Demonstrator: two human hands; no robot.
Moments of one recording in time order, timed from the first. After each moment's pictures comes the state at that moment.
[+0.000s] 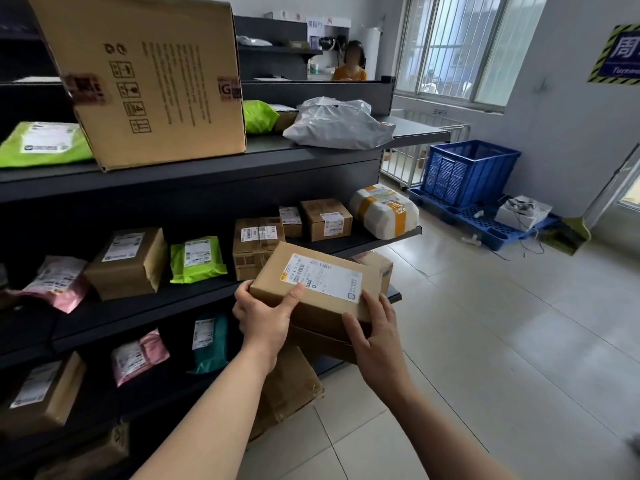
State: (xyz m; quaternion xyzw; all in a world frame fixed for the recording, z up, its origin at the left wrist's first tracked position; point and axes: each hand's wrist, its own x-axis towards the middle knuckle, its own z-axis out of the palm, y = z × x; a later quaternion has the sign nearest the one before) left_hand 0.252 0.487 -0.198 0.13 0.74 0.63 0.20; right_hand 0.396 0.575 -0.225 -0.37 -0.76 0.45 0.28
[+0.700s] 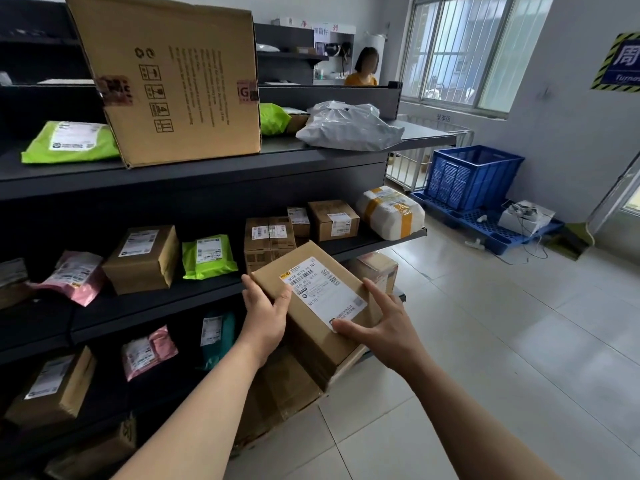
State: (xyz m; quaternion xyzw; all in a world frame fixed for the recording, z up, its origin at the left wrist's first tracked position) left_hand 0.235 0.455 -0.199 0.21 0.73 0.60 0.26; right_hand 0.398 0.573 -0.197 -0.37 -0.79 0.45 0.20
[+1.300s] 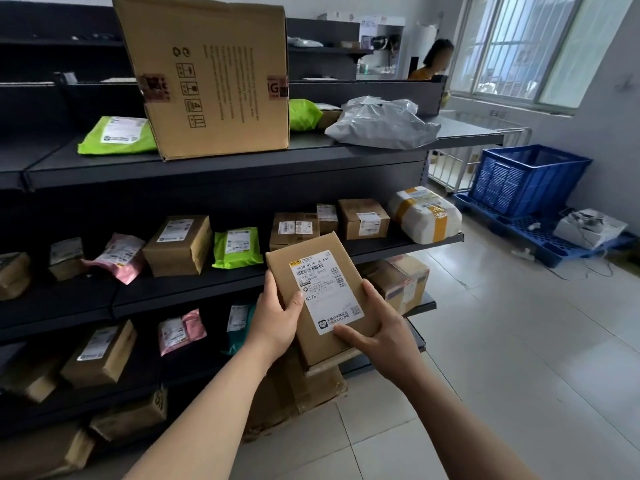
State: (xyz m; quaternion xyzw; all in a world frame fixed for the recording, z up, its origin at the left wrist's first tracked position) left_hand 0.246 0.452 -0.198 0.22 0.80 0.53 0.18; right_hand 0.385 0.586 -0.223 -0.27 -0.83 0.45 0.19
